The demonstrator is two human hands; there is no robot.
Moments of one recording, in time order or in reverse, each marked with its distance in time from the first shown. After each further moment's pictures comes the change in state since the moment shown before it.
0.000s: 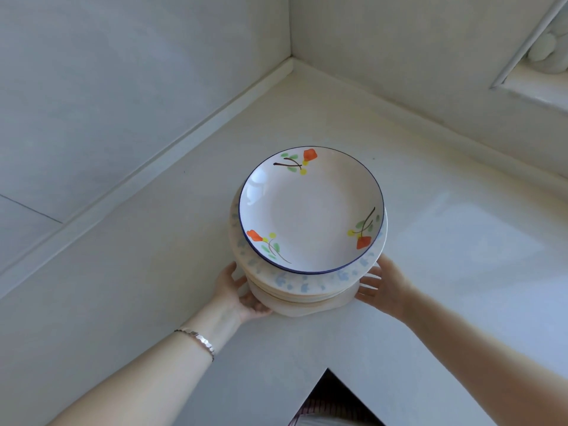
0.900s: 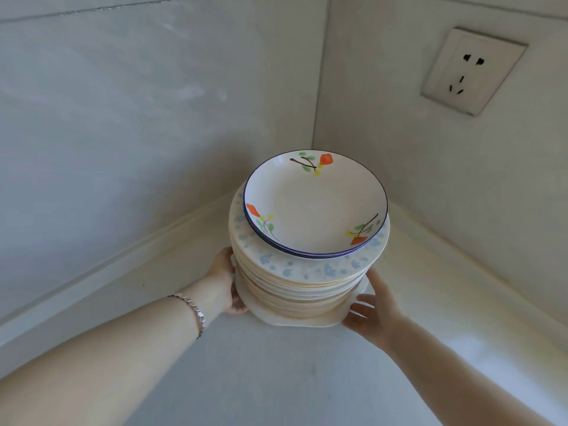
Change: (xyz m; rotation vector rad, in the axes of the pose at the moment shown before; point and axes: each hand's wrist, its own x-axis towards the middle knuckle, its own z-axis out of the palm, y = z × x) left_hand 0.090 0.214 0.202 0.221 0.038 0.203; right_hand 0.131 -0.224 0.128 0.043 -0.021 -0.086
